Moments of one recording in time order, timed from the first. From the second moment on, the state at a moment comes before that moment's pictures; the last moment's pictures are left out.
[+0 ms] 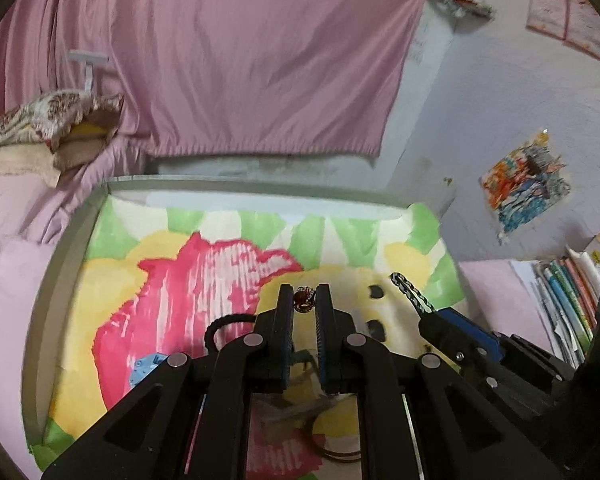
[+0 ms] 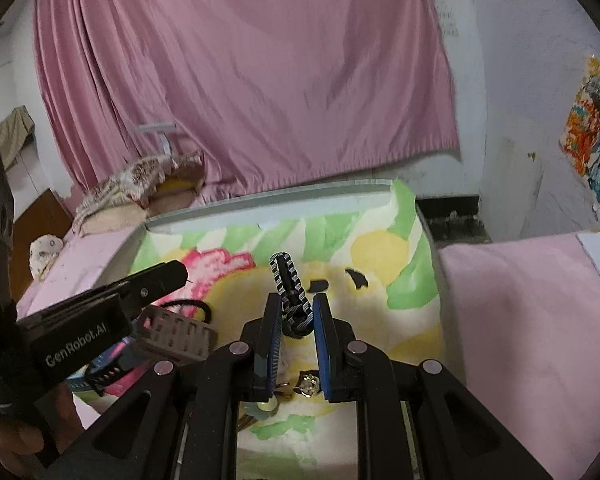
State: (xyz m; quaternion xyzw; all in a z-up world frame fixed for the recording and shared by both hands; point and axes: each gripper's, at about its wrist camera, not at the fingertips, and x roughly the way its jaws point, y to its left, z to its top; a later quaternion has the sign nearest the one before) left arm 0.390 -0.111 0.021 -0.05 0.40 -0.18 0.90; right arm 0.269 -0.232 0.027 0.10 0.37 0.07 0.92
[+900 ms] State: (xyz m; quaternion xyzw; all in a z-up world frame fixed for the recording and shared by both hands) left arm 0.398 -0.112 0.012 -0.05 0.45 -0.19 0.87; right arm 0.269 -0.234 0.018 0.11 0.41 0.08 0.90
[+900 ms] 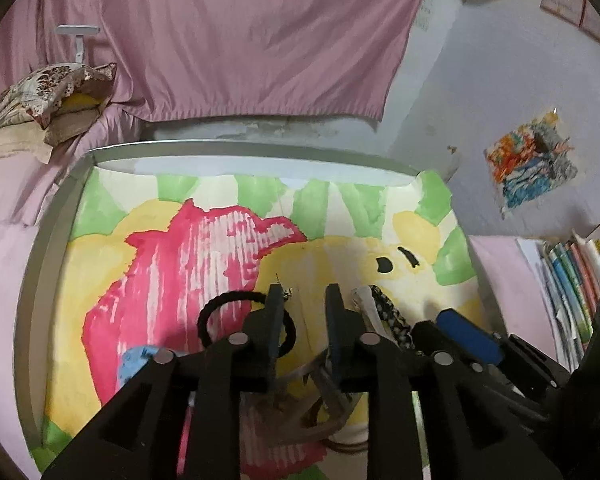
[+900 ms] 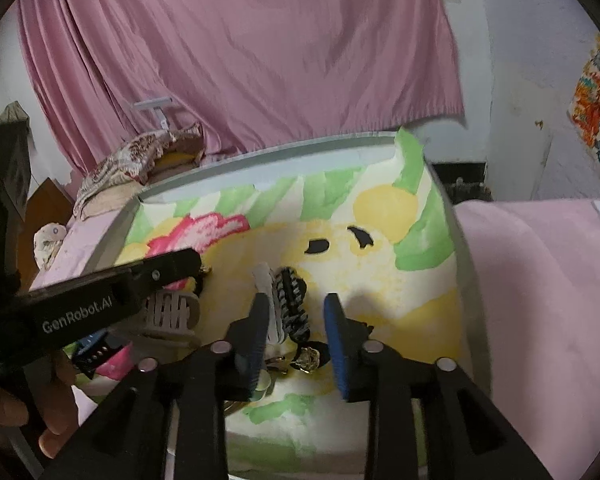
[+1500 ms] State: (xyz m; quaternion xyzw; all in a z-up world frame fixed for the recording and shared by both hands) left arm 0.272 -0.038 0.070 -0.07 0.26 -0.17 0.95; right arm 0.176 -0.222 0.071 0.10 0.26 0.06 0.96
